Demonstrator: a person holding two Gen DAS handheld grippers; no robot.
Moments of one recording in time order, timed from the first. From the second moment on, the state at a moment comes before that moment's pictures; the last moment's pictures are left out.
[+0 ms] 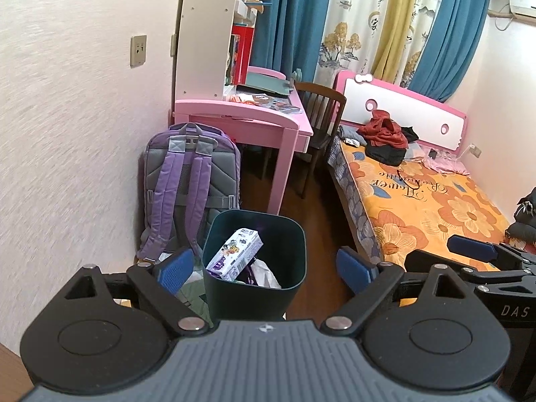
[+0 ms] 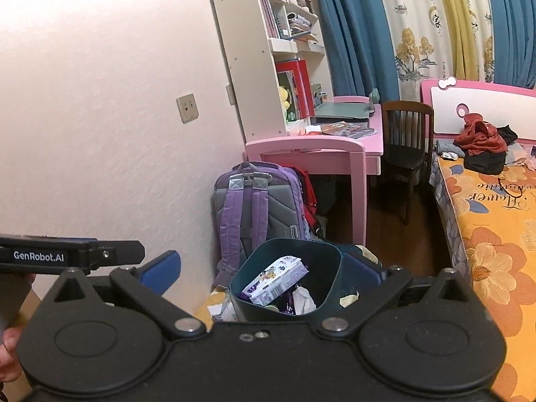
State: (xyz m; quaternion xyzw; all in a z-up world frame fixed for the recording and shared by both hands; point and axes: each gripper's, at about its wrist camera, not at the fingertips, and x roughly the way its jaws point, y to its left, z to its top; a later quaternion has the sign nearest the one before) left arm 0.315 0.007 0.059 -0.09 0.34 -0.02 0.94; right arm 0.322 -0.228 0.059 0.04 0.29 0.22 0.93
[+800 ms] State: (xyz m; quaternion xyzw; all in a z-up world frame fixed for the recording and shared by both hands) left arm 0.315 0.003 0.058 -0.08 0.34 0.00 0.94; right arm 0.317 -0.224 0.062 0.02 0.30 0.23 0.93
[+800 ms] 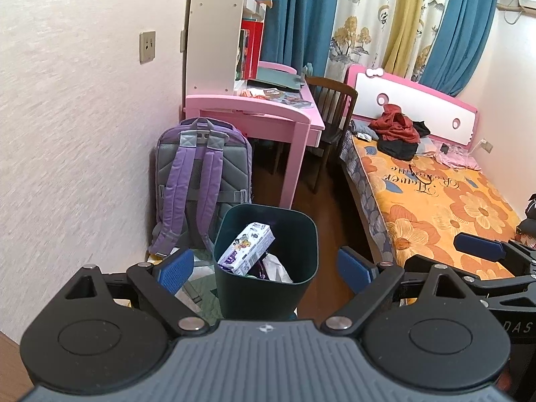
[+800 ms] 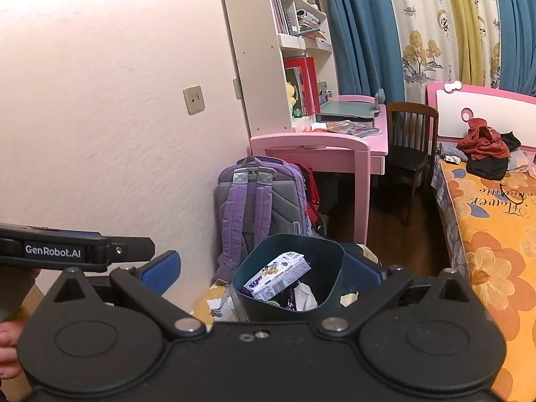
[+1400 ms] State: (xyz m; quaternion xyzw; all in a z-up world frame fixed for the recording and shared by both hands) left arm 0.315 0.001 0.059 -0.08 0.34 0.00 0.94; right arm 0.319 -0.224 0.065 0.02 0.30 0.23 0.93
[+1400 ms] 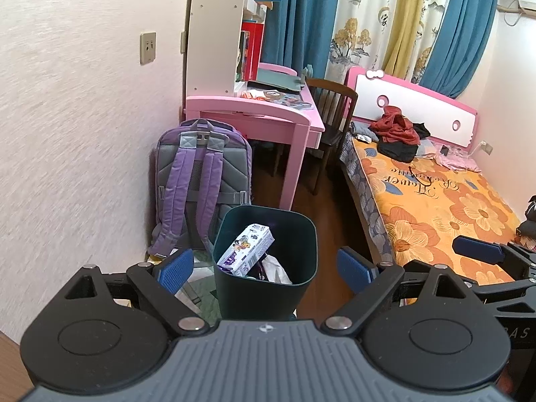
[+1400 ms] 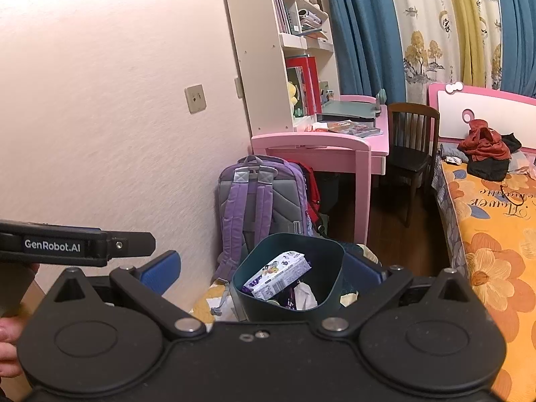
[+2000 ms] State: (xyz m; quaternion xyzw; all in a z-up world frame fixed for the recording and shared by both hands) left arm 0.314 0.000 0.058 -0.08 0.34 0.00 0.94; right arm 0.319 -0.225 0.061 0.02 0.30 0.23 0.92
